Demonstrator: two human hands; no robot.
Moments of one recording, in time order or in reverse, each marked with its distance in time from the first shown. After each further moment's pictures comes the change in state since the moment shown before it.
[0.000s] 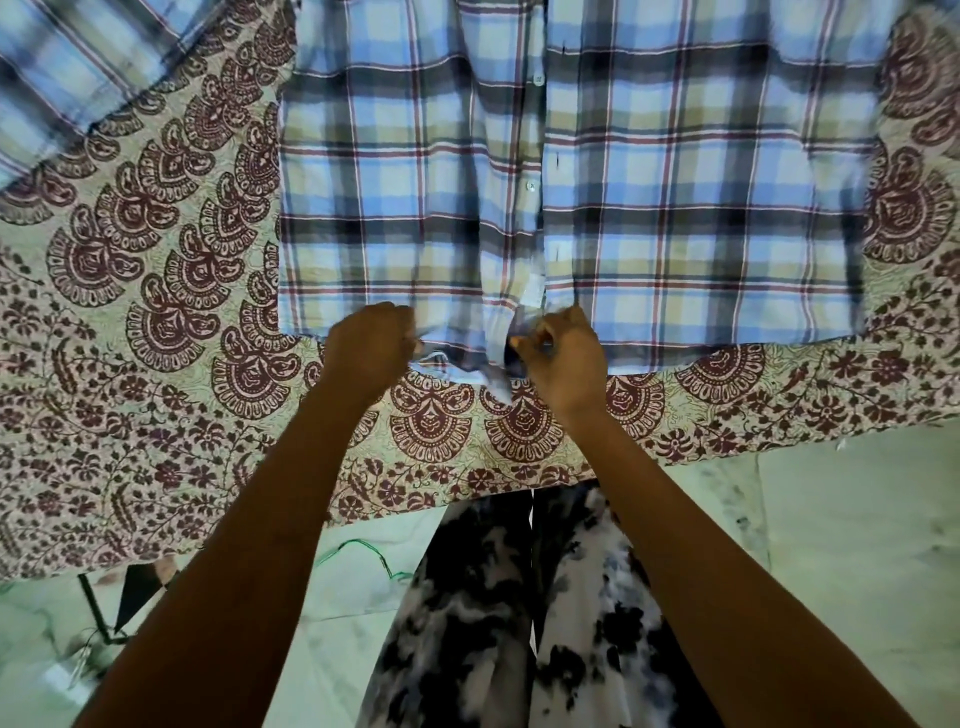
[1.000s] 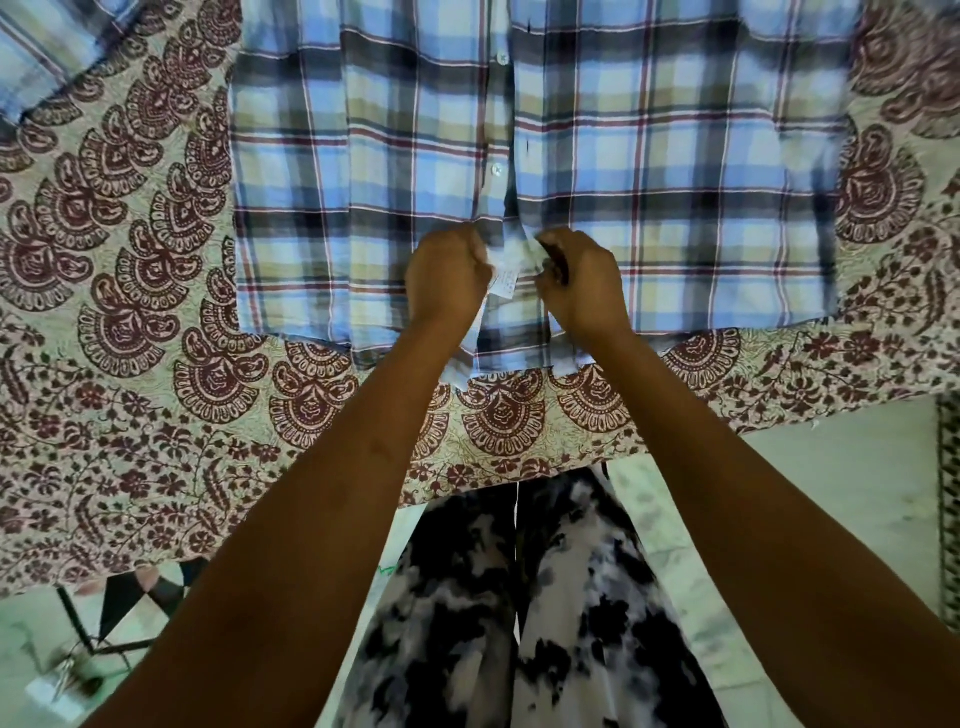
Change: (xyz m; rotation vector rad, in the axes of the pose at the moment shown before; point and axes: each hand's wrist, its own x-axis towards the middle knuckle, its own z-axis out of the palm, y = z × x) left_hand 0.058 0.098 0.004 -0.516 0.230 -0.076; right_hand 0.052 0.007 -0.045 0.052 0.095 -0.256
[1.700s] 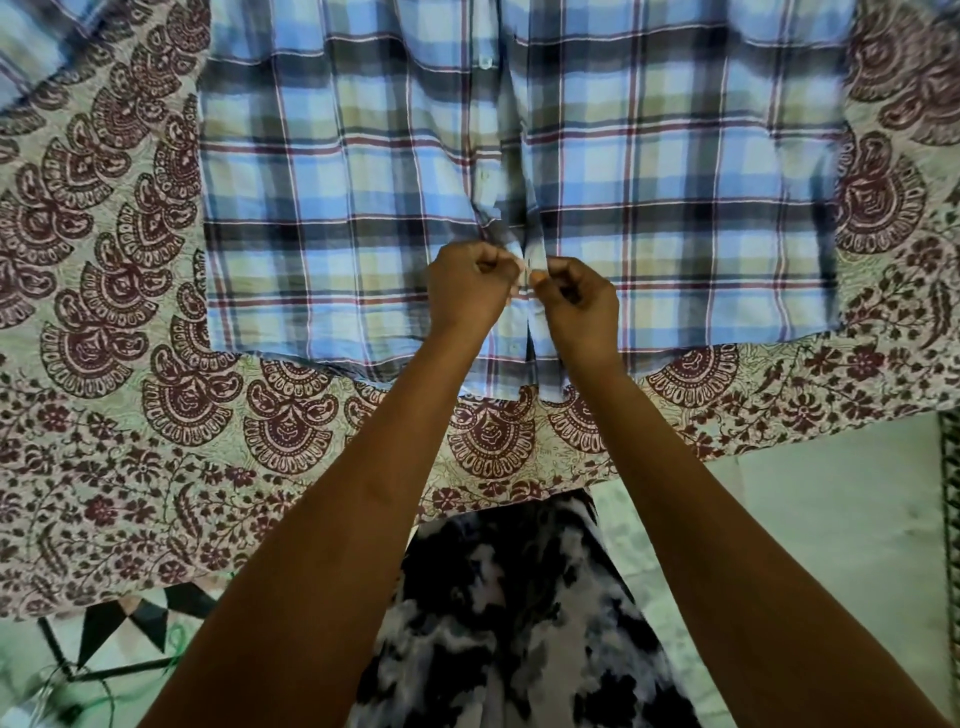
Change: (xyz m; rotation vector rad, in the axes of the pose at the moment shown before) left_hand -0.001 0.023 0.028 -0.531 -0.036 -0.233; right_hand -0.012 0.009 0.018 0.609 0.189 0.346
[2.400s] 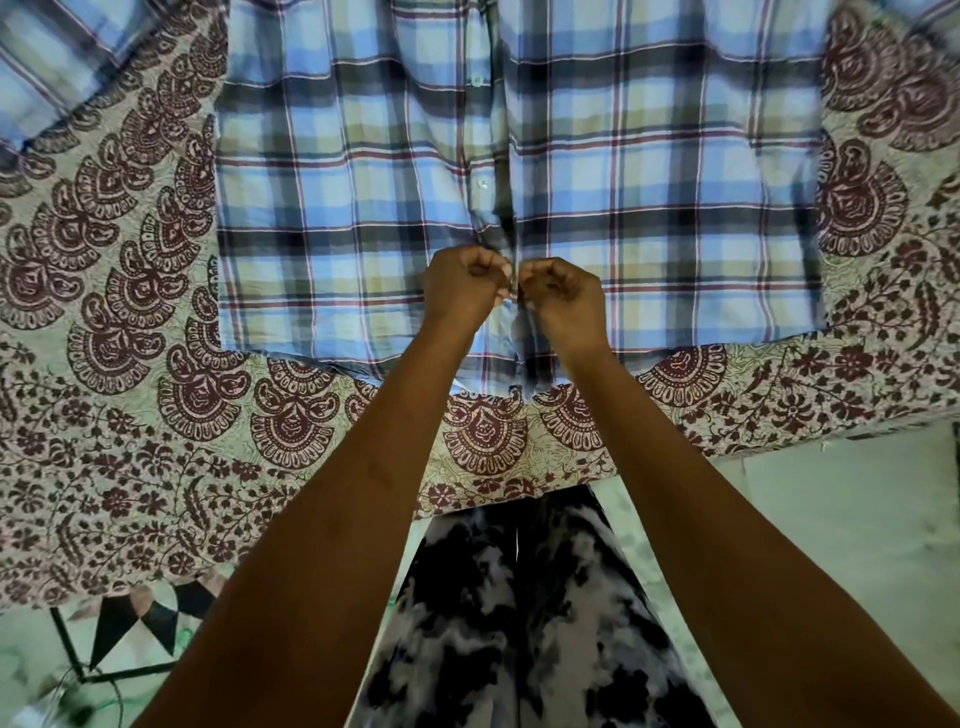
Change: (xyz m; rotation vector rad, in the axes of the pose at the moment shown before) left_hand -0.005 0.009 -0.003 -0.045 -0.057 -0.054; right_hand 0.009 -0.006 -0.004 0.065 -0.081 0.038
